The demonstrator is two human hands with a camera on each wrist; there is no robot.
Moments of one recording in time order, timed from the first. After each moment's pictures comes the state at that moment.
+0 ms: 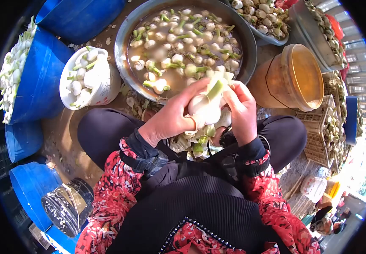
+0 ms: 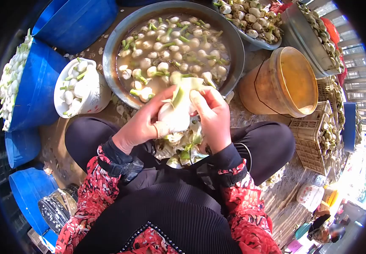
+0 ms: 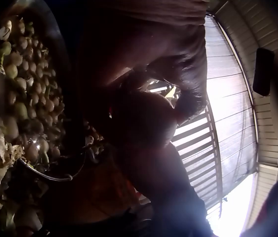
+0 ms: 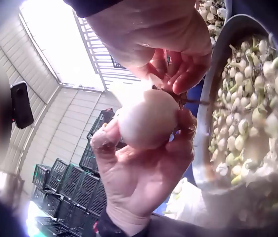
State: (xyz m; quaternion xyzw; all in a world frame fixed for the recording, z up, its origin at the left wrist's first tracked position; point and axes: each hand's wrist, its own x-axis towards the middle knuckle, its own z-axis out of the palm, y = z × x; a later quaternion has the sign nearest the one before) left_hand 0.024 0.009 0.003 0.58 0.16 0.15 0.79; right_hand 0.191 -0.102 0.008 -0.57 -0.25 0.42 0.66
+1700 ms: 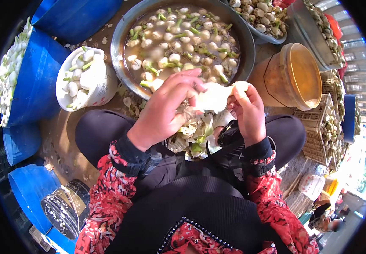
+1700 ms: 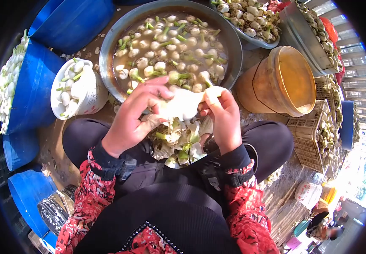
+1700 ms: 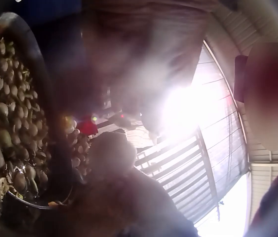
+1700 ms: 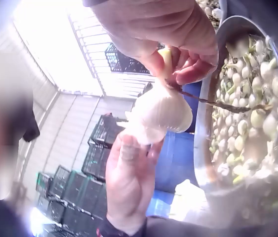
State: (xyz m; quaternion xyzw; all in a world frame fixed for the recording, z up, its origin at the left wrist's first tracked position) left_hand 0.021 0.032 0.028 0.86 0.07 0.30 0.41; right_hand 0.212 -0.113 0.005 -0.56 -0.16 0.45 0.68
